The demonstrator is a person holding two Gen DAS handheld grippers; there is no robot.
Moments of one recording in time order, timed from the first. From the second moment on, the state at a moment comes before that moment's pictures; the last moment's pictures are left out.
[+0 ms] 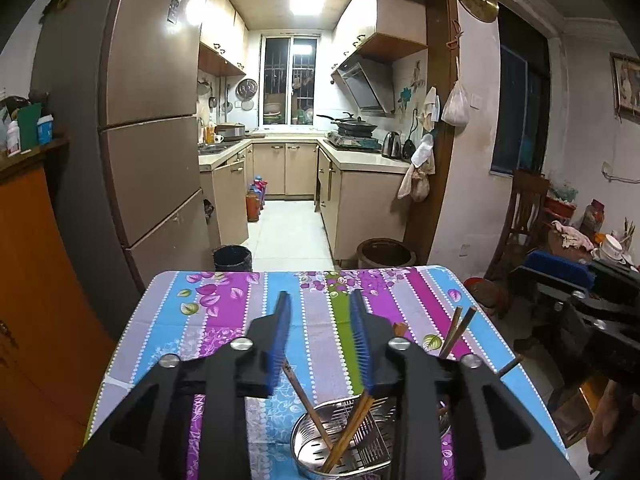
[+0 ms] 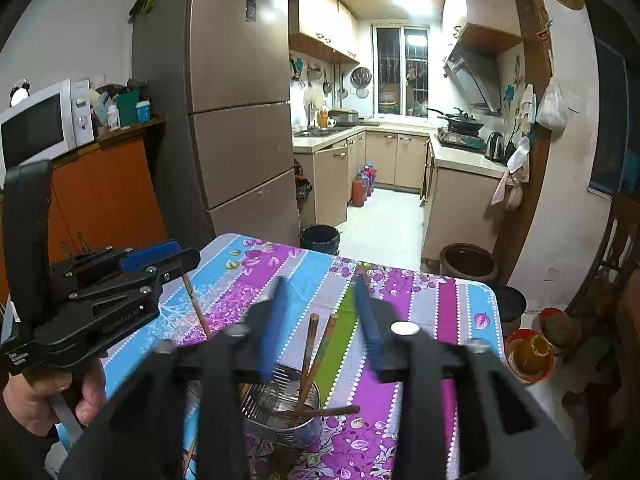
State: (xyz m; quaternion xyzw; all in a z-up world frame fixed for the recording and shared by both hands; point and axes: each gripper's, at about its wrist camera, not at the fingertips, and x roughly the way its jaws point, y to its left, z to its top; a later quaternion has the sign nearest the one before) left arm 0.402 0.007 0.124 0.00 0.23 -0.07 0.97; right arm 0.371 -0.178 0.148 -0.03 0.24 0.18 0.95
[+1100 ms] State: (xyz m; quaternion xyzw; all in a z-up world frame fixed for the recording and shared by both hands) left arm 0.129 0.047 -0.018 0.00 0.21 -0.10 0.97; right arm 0.070 -0.234 -0.031 0.02 0.20 0.20 0.96
